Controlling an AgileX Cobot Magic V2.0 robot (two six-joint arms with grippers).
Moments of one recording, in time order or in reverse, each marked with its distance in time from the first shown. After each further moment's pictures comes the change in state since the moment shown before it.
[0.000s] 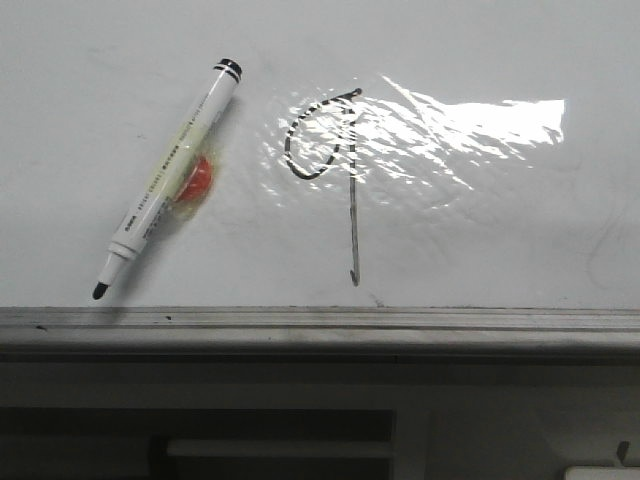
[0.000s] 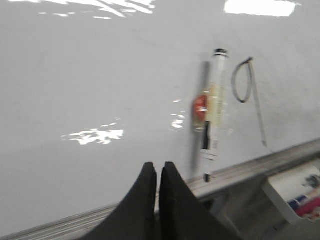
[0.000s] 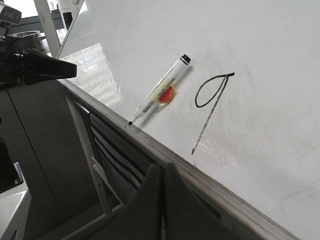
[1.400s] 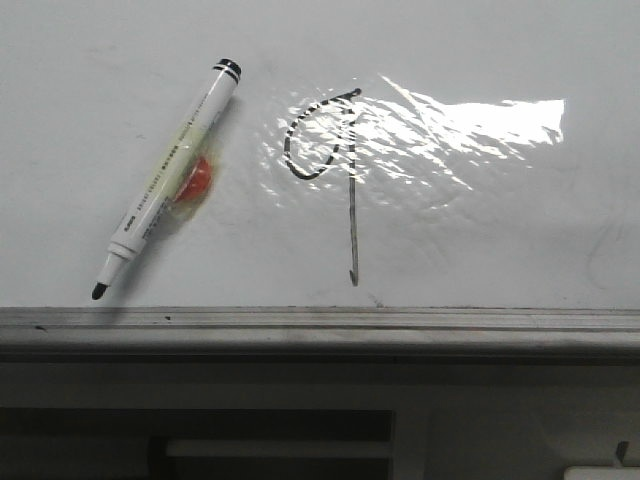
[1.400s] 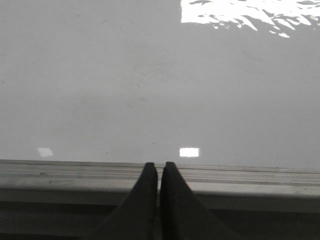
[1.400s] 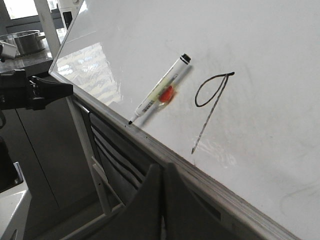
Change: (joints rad) left arm 0.540 -0.238 0.226 -0.060 0.022 0.275; right arm 0.000 0.000 0.000 0.002 0.002 0.000
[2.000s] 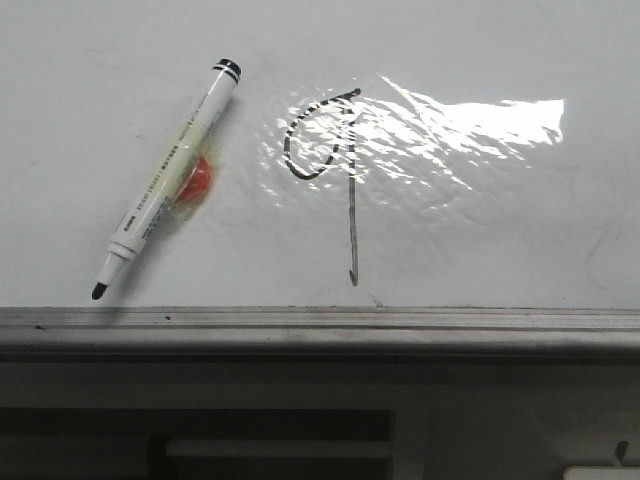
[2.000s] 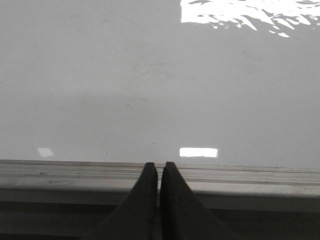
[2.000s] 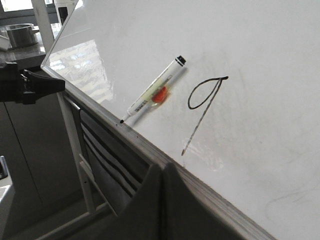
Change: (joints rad) left arm 0.000 0.000 0.000 0.000 0.001 0.000; right arm 0.000 0.000 0.000 -0.080 0.000 -0.003
